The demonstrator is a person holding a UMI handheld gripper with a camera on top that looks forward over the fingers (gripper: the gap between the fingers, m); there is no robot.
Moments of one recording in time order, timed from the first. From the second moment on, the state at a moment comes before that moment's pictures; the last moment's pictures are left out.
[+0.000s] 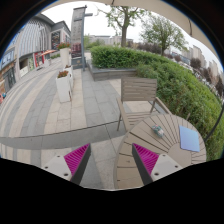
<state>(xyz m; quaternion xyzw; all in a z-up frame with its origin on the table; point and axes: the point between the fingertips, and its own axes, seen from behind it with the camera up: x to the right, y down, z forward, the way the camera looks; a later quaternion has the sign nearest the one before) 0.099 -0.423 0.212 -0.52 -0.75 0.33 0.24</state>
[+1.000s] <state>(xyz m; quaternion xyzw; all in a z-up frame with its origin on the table) -0.086 -0.213 0.054 -0.66 -0.60 0.27 0.35</state>
